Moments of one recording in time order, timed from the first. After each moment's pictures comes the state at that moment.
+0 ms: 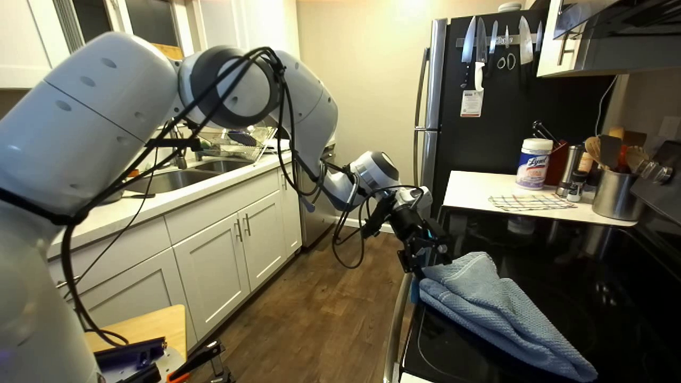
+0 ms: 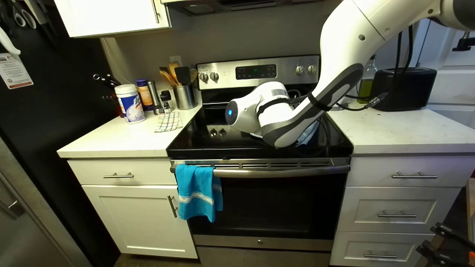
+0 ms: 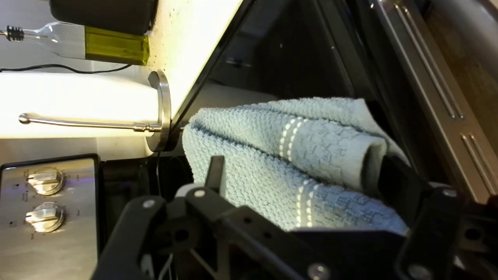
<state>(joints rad) 0.25 0.79 -0.02 -1.50 -0.94 1.67 0.64</state>
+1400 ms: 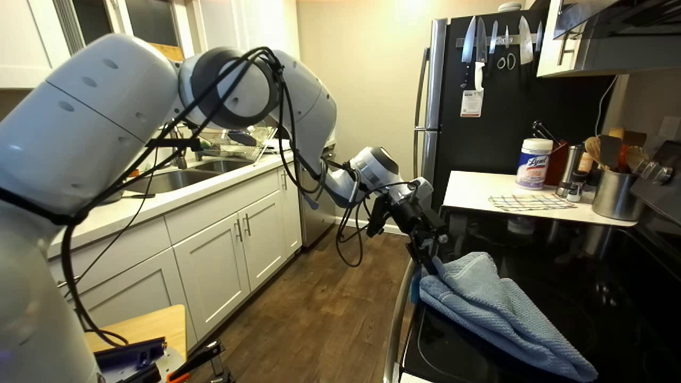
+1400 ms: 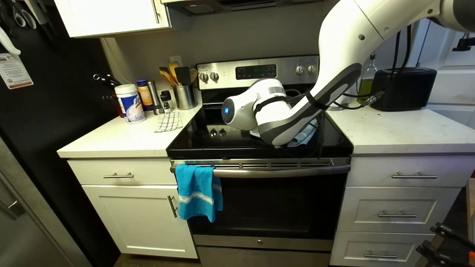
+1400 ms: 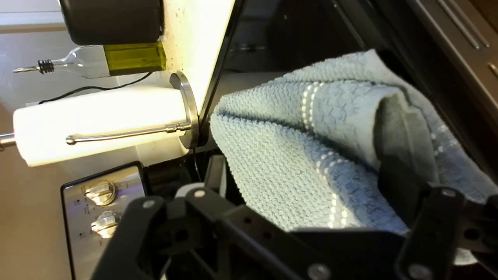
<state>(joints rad) 0.27 0.79 -0.04 -1.47 -0.98 1.66 0.84</state>
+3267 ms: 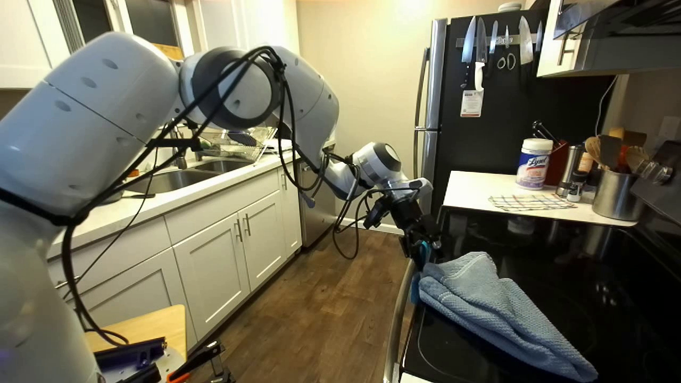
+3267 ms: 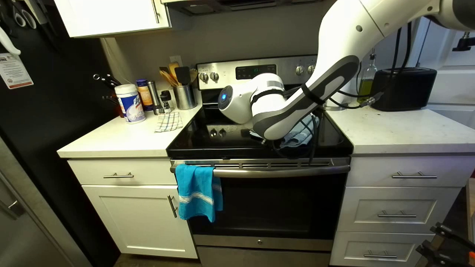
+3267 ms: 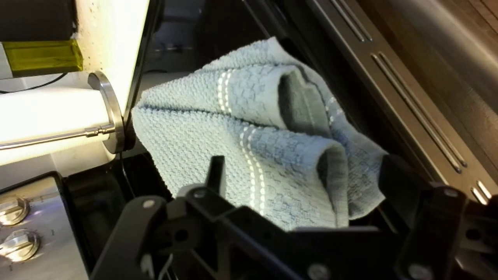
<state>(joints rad) 0.24 0.79 0.01 -1.44 -0.84 1.79 0.78</state>
